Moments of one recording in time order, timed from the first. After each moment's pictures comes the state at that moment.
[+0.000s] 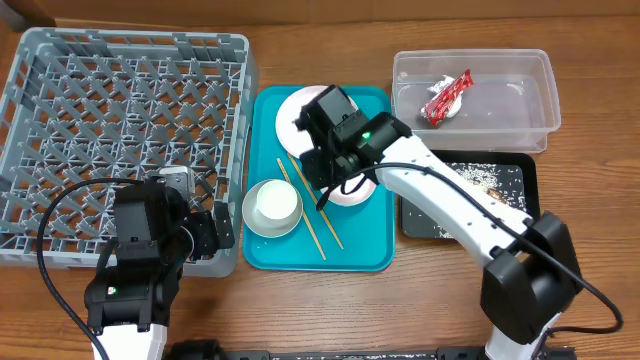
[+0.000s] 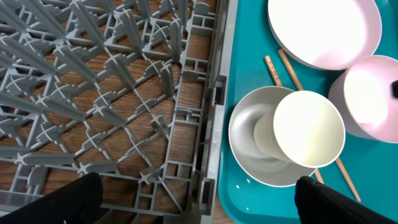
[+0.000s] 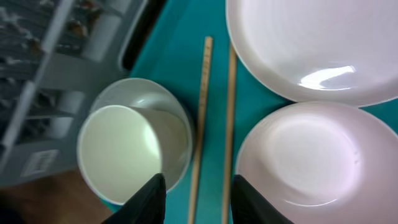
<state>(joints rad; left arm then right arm) 0.05 0.85 0.84 -0.89 0.06 -0.10 0.69 1.90 1.60 -0.84 -0.22 0.26</state>
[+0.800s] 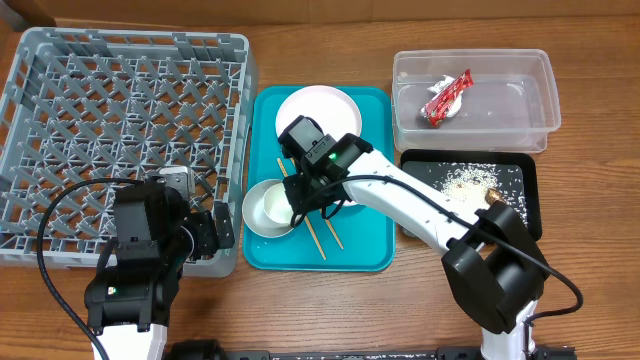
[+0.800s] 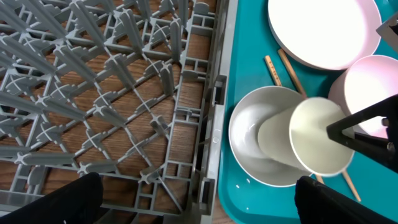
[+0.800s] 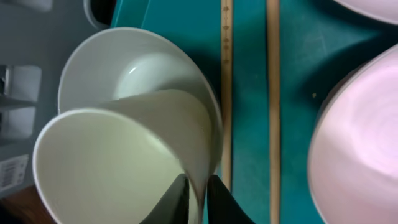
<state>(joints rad) 0.05 0.85 0.84 -0.89 0.06 -0.10 0.78 2.01 1.57 -0.82 -0.21 0.45</state>
